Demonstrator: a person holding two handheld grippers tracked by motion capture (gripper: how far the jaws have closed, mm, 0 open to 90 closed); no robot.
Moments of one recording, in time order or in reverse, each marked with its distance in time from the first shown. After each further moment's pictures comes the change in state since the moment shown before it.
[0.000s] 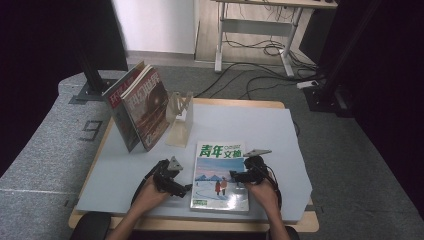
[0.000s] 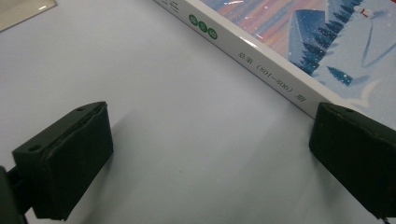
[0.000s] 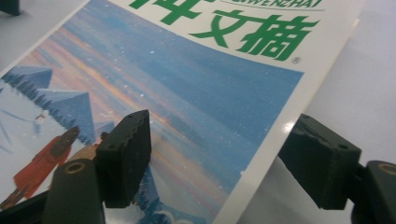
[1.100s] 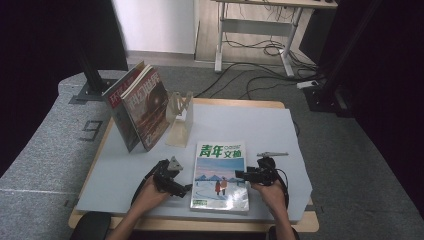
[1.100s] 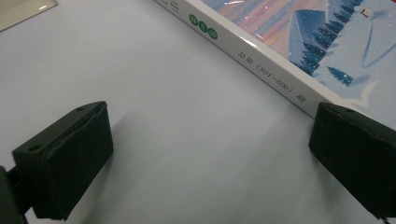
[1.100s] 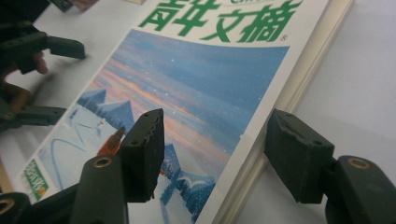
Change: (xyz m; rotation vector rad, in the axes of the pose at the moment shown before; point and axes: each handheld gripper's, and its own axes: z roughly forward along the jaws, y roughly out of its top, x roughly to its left) left arm 0.000 0.000 0.000 0.000 0.001 -0.001; right arm -0.023 -0.016 -0.019 -0.075 0.219 0.214
